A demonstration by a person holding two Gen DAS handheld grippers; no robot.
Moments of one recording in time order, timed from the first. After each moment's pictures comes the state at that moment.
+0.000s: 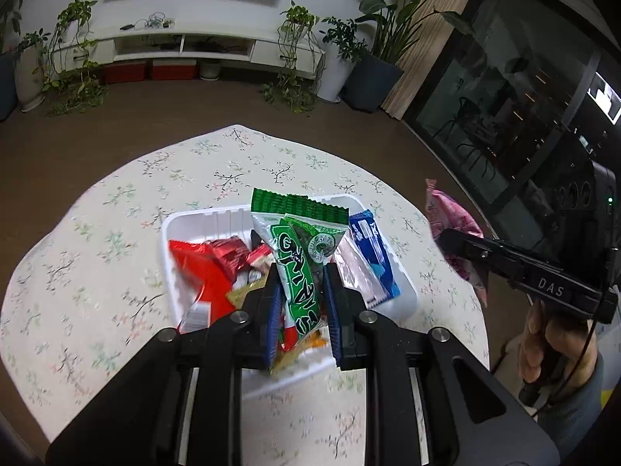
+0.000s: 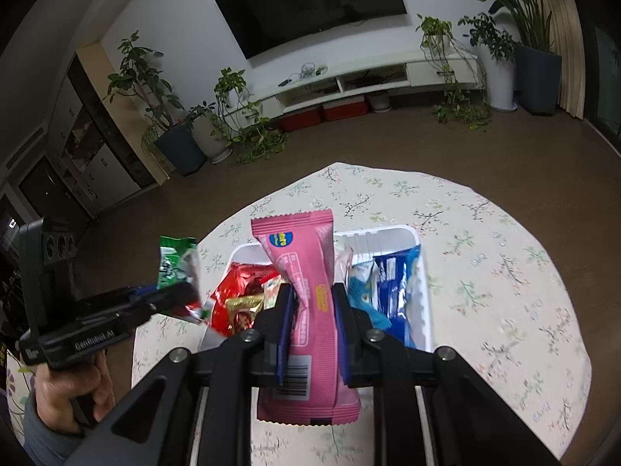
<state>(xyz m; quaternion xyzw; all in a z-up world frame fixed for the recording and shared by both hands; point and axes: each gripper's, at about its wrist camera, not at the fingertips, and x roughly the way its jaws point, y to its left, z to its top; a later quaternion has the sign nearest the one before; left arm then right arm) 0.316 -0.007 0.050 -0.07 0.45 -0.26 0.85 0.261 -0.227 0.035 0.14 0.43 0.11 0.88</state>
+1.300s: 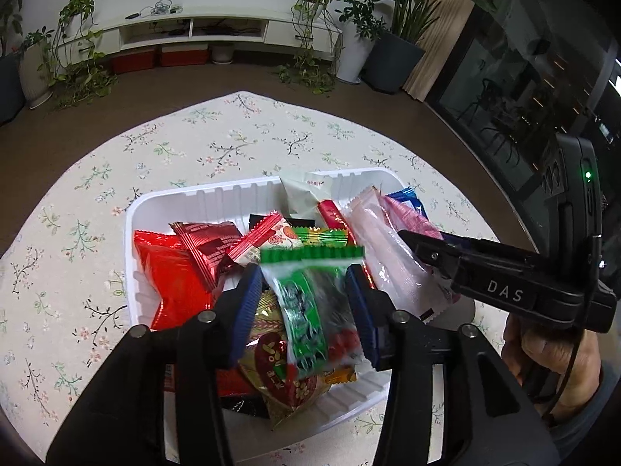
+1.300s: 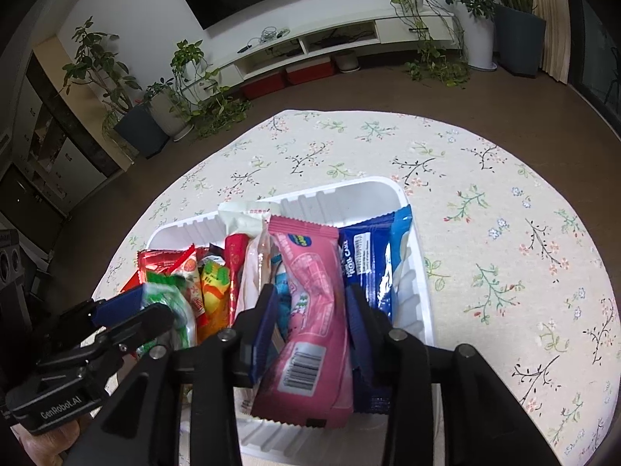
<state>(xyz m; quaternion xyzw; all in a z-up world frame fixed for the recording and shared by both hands) 0.358 -0.063 -0.034 -0.04 0.47 -0.23 0.85 0.310 -0.238 -0.059 0.15 0.49 0.06 0.86</state>
